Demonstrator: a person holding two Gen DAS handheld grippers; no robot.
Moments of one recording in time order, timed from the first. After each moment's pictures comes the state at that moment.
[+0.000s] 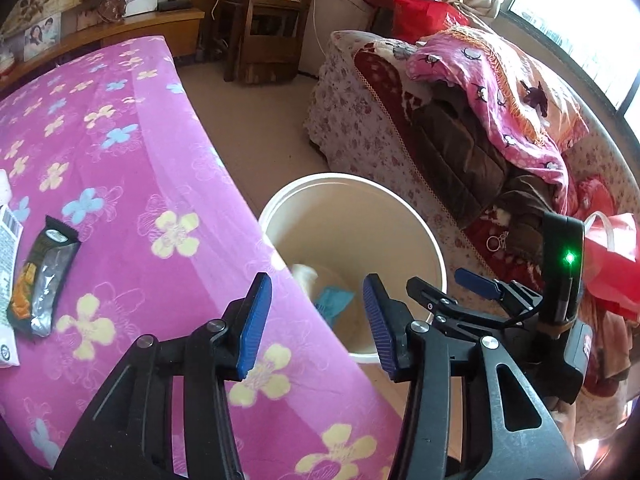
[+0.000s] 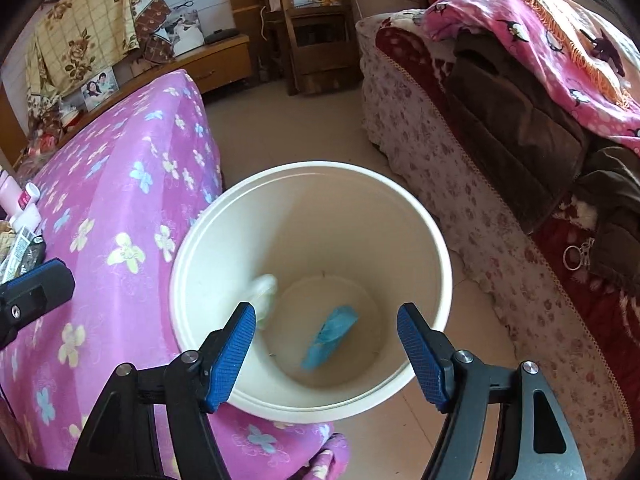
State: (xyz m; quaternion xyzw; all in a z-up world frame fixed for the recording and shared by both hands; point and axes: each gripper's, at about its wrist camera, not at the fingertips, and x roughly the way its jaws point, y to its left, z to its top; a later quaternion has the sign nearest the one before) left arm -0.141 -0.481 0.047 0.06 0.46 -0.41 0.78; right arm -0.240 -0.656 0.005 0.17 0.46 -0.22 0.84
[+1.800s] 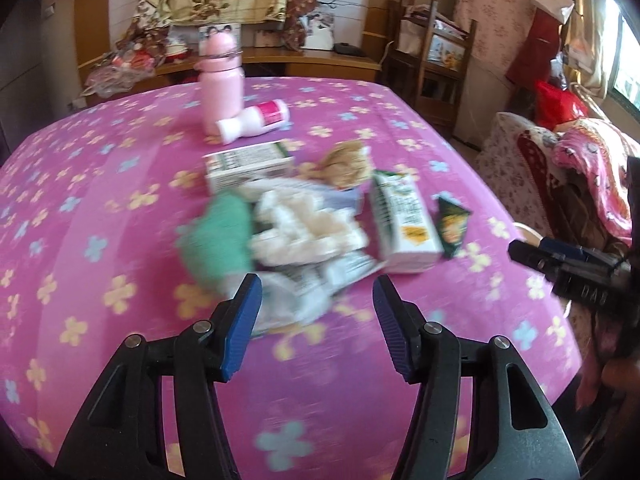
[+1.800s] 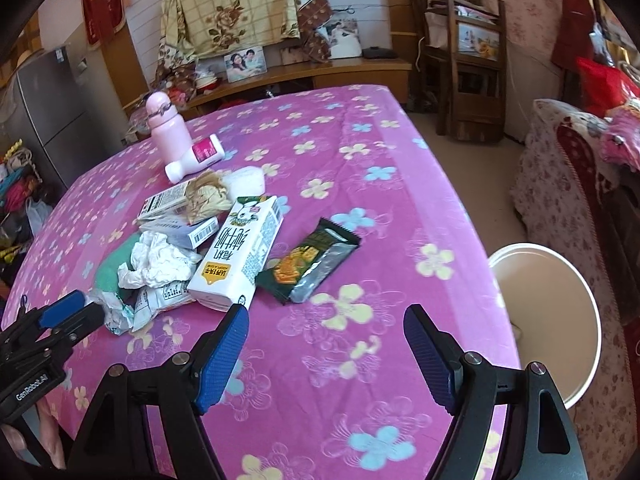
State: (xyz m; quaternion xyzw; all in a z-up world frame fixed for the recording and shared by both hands) left arm -0.120 -0.156 0.078 0.02 0.40 -0.18 0.90; right arm -0.145 -0.407 0.084 0.10 0.43 -0.04 0.90
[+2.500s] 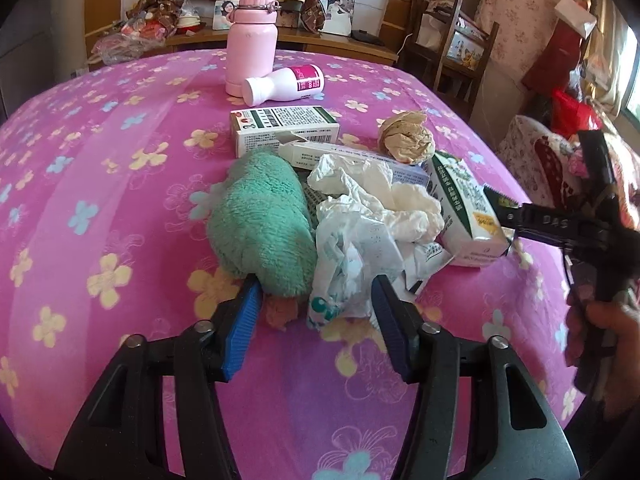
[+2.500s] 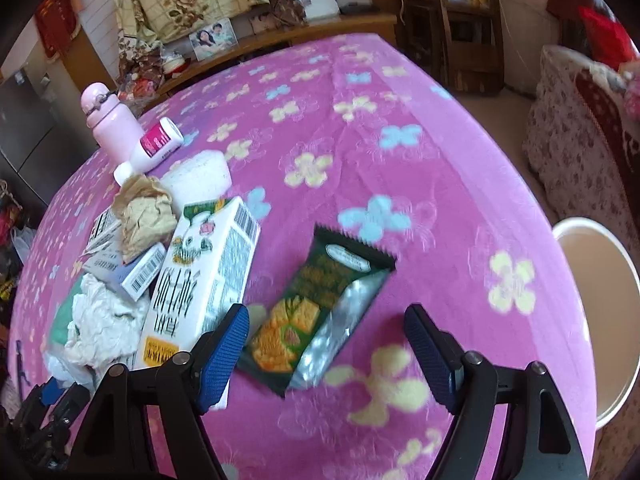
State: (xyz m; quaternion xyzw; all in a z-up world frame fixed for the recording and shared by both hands) left arm -0.080 -0.129 0.031 -0.02 0.43 -0.19 0.88; right arm -0.056 -0.415 0.028 0.15 0.47 -0.05 0.87
